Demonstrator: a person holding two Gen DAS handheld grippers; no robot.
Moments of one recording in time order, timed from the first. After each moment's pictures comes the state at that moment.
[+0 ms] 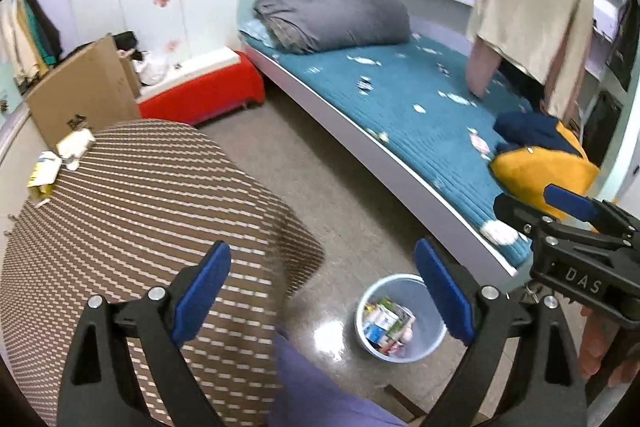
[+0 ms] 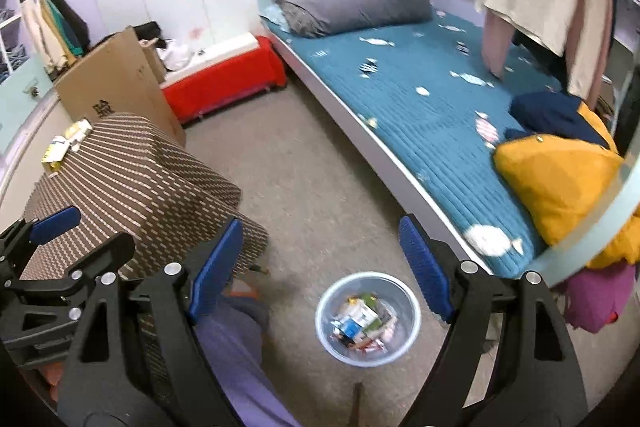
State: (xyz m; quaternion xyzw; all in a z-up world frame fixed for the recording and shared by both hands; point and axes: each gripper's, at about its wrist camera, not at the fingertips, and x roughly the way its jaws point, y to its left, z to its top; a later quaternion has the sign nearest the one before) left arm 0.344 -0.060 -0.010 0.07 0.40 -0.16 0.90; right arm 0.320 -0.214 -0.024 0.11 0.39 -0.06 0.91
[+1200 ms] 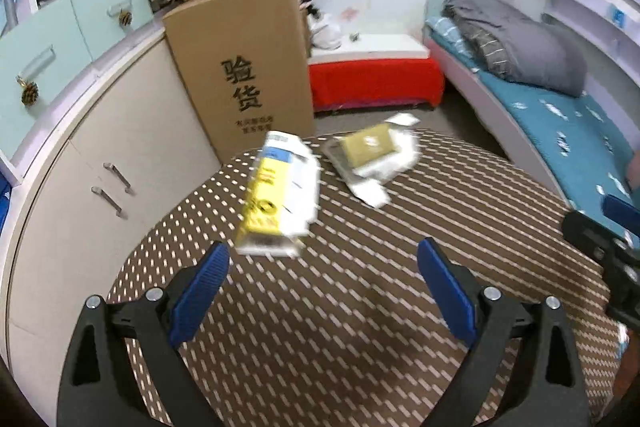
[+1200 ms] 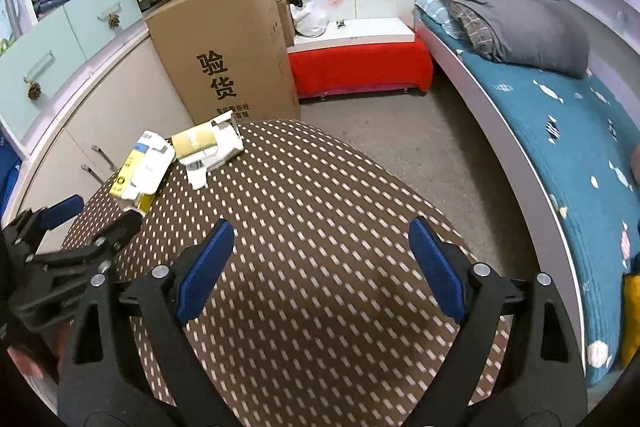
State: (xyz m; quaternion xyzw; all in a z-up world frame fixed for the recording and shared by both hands) left arm 0.556 0.302 -0.026 0.01 0.44 0.09 0.89; right arm 0.567 0.110 -0.017 0.02 0.42 0.13 0.90
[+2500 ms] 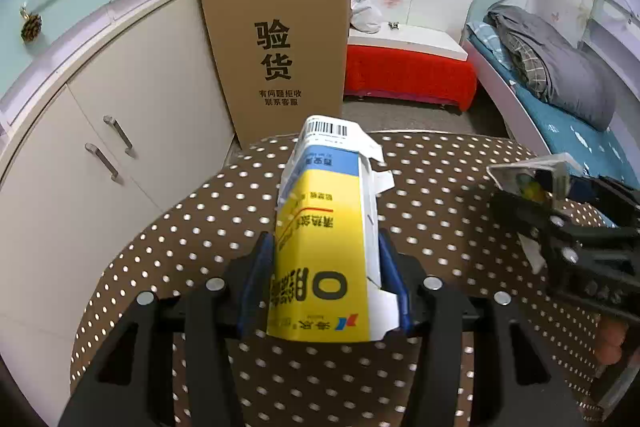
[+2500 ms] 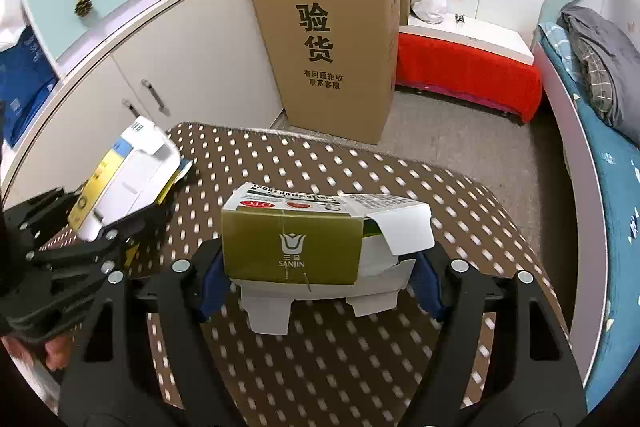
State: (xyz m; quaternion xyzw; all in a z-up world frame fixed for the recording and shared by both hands) left arm 0.579 0.367 -0.067 -0.06 0.45 0.12 0.88; right arm 0.646 0.217 -0.061 -0.08 0.43 0.30 0.85
